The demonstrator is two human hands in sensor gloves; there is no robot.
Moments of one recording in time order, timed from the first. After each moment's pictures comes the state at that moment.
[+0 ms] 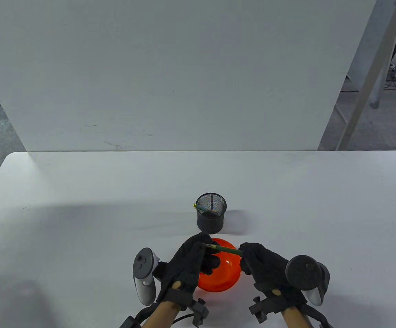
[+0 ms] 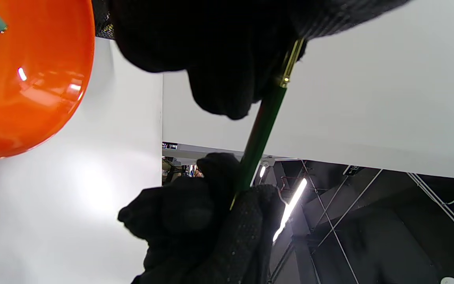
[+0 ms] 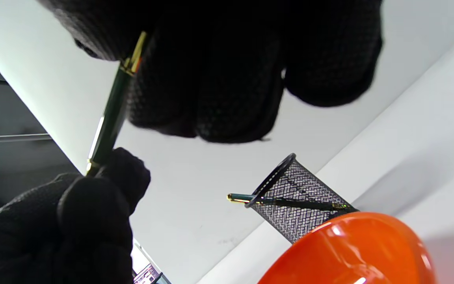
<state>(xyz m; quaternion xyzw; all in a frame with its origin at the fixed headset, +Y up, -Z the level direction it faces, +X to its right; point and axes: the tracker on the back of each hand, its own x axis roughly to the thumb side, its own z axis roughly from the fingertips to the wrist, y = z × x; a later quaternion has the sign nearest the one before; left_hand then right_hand) -0.107 -0.718 -0.351 -0.07 -0.15 0.76 0.63 0.176 -0.680 -0.332 0.16 -0.14 0.86 0.46</state>
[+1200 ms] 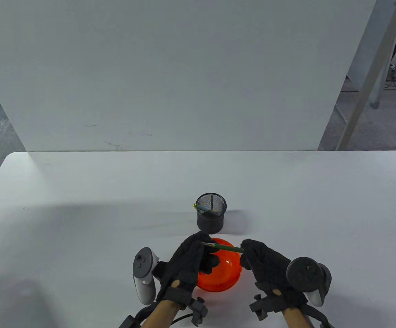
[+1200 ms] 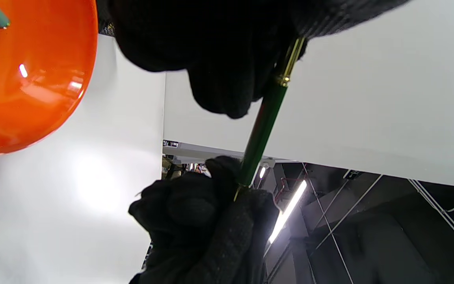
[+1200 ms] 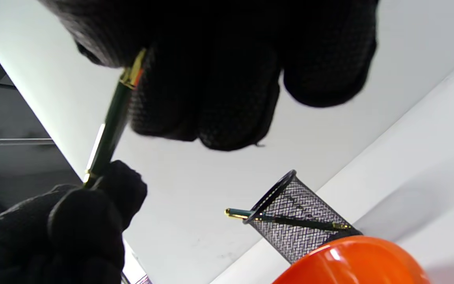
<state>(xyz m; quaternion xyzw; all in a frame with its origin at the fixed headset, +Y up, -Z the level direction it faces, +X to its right) -0.107 -0.720 -0.353 -0.08 -0.15 0.77 0.62 0.178 -0.679 -0.330 0.15 -0.17 0.86 0.45</state>
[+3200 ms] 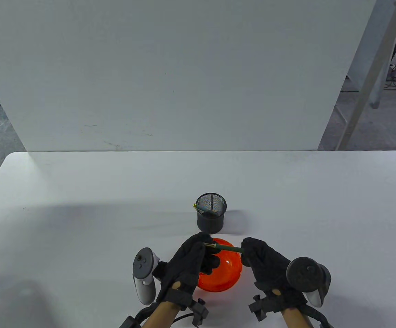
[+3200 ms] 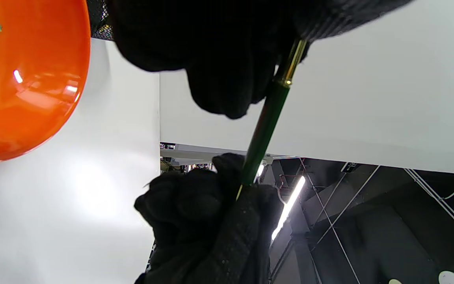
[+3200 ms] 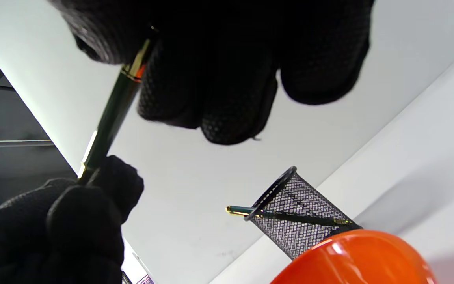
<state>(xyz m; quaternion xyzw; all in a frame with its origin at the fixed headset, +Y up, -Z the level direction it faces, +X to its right) -0.106 -0.714 -0.348 -0.06 -0.16 0.75 0.64 0.177 -0.680 -0.331 0.15 -0.16 0.86 0.46</state>
